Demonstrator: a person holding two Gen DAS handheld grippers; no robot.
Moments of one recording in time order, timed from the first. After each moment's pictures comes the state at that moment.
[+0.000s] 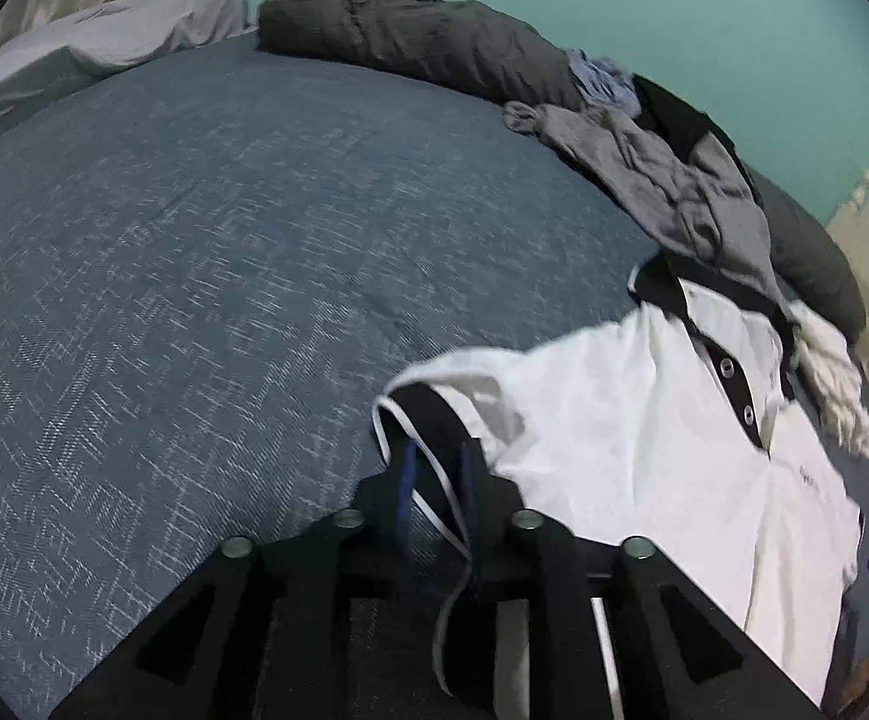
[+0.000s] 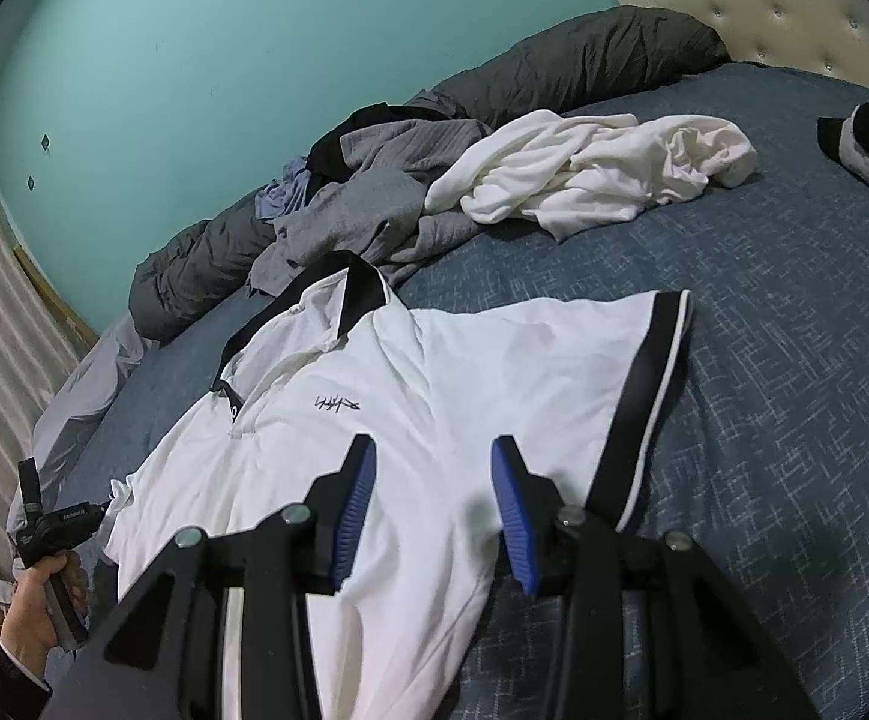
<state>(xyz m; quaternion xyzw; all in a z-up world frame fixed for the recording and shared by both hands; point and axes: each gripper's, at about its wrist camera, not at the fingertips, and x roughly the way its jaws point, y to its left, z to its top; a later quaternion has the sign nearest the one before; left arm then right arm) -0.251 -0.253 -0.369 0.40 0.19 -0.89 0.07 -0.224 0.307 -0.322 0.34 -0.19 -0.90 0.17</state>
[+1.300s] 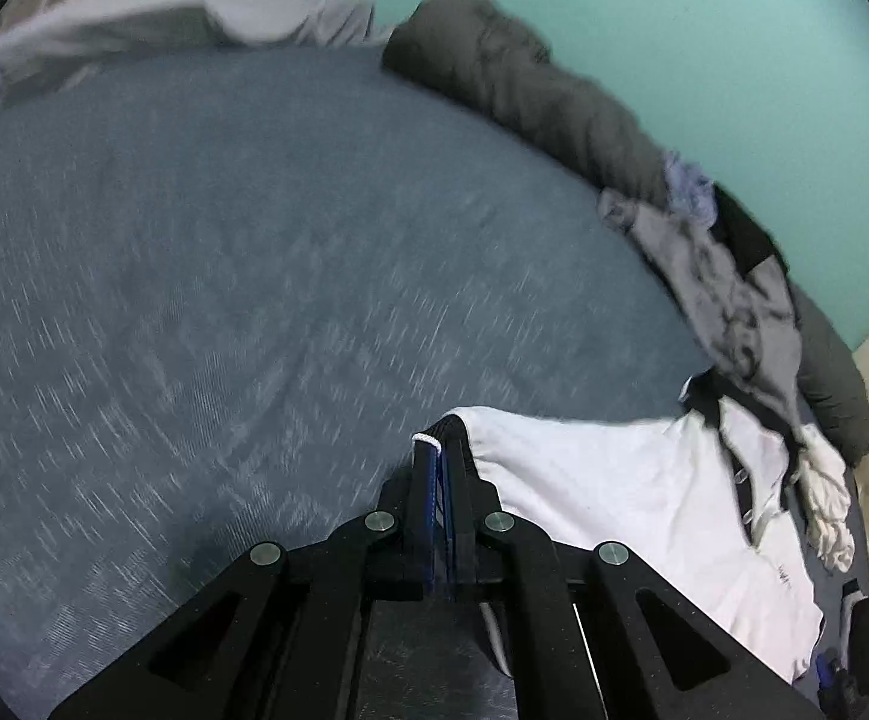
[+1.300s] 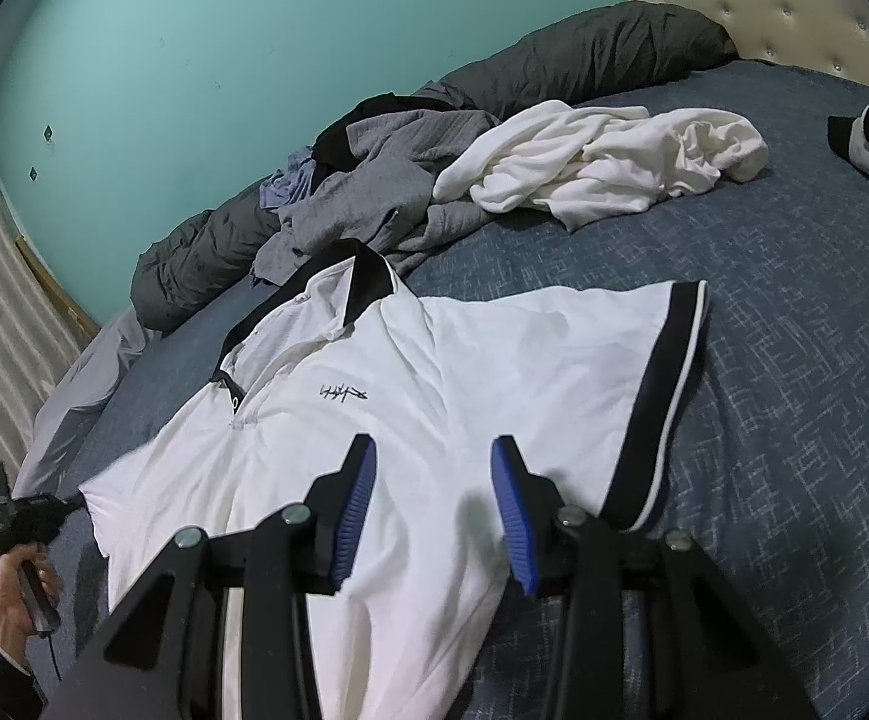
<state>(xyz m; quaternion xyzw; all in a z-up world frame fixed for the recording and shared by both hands) -0.211 -0.314 -0.363 0.37 0.27 -0.88 0.14 -0.226 0.298 -0.326 0.35 -0.18 -0.90 0.17</state>
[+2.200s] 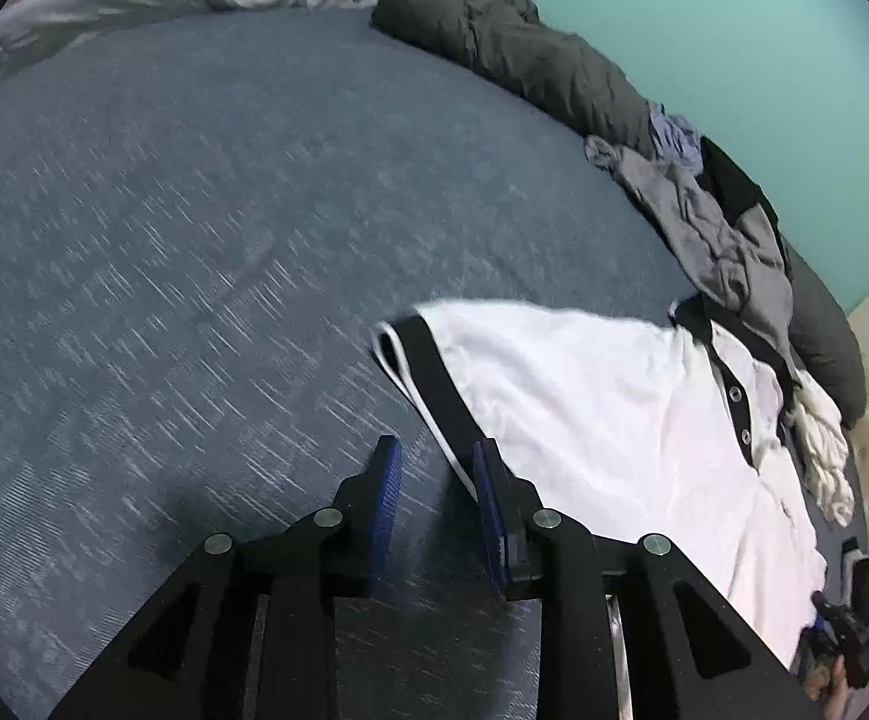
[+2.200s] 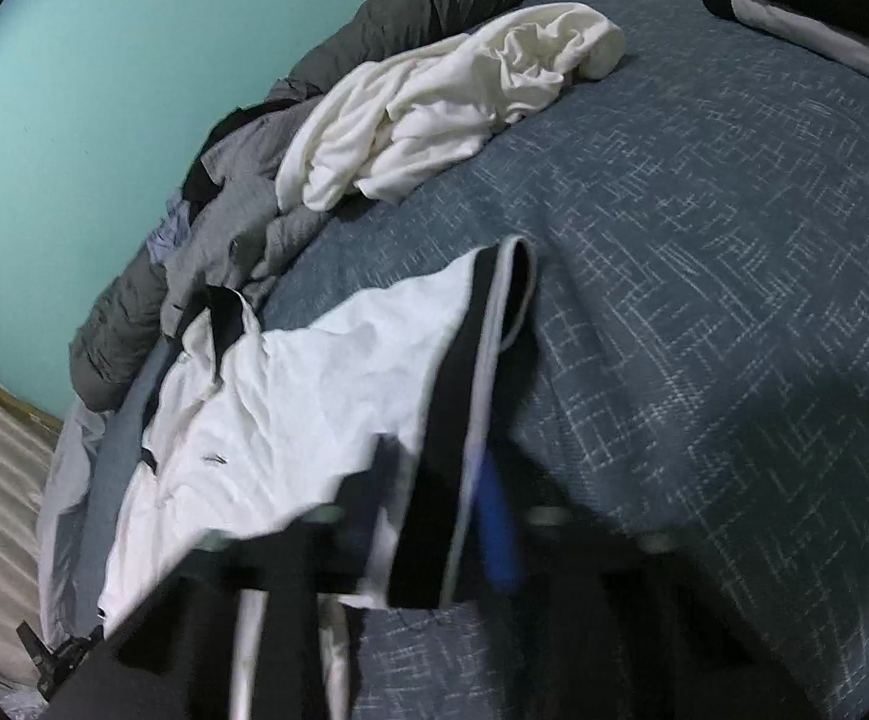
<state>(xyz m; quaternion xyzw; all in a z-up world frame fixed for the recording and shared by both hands) -0.181 -0.289 -0.380 0.40 0.28 -0.87 0.11 -0.271 0.367 -0.370 0.42 -0.29 -0.86 0.08</state>
